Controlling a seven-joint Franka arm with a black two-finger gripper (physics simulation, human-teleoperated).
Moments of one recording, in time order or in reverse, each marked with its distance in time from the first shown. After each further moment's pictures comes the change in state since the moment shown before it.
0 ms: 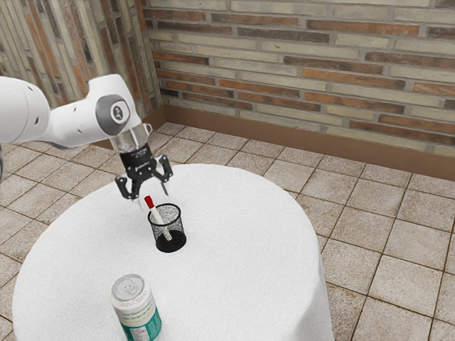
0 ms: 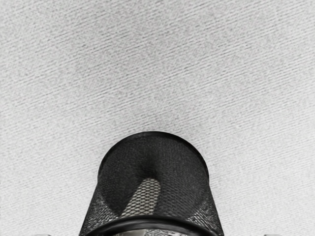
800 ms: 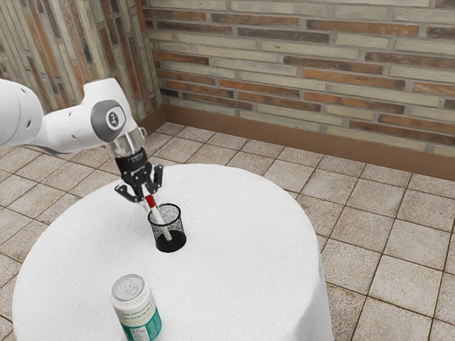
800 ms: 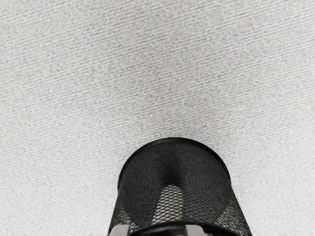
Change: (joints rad) arm -0.003 -0.058 0.000 -0.097 0.022 0.066 -0.071
